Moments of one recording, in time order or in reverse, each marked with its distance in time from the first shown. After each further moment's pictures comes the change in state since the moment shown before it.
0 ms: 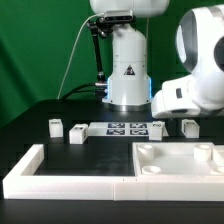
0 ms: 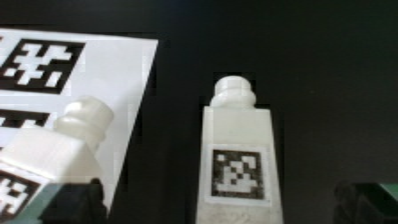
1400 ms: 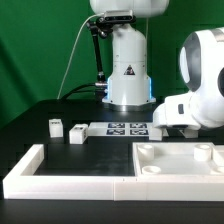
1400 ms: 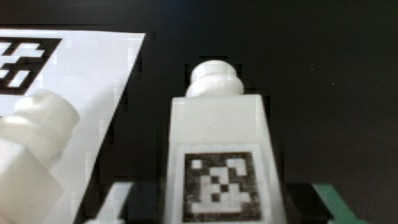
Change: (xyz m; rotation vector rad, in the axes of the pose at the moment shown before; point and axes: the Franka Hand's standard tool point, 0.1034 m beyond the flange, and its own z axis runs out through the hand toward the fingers) arm 0.011 -0.003 0.029 -0.022 -0.026 0.036
